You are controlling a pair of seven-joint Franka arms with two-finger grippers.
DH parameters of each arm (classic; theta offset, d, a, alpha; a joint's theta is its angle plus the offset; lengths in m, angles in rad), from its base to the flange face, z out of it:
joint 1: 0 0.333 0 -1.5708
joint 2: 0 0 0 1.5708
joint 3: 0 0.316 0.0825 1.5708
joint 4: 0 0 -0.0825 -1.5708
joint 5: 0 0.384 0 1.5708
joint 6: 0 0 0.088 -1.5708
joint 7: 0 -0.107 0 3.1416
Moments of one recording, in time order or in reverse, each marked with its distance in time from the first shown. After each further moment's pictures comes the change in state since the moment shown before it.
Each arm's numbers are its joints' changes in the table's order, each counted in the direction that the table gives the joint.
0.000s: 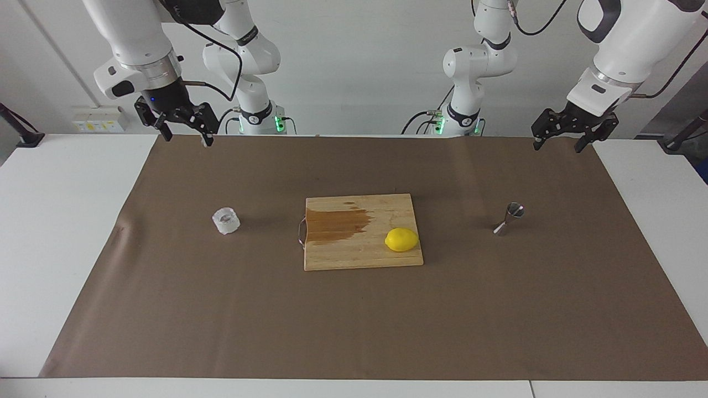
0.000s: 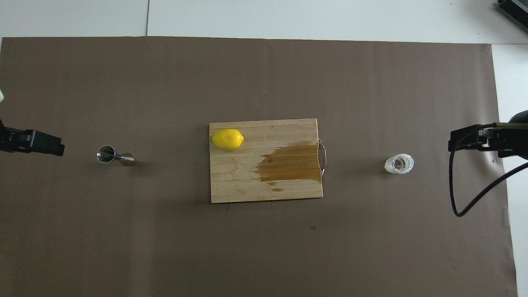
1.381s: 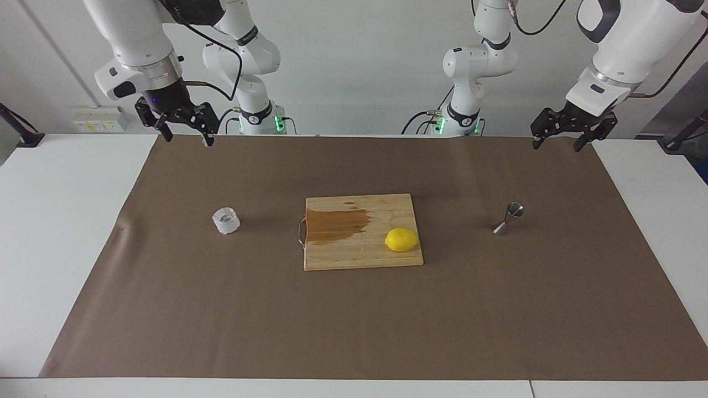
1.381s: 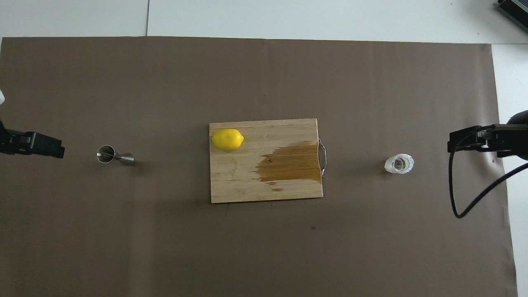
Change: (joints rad) left arm -0.010 -0.002 0.009 -0.006 0.001 -0.012 0.003; right arm 0.001 0.000 0.000 -0.003 0.000 0.000 0.020
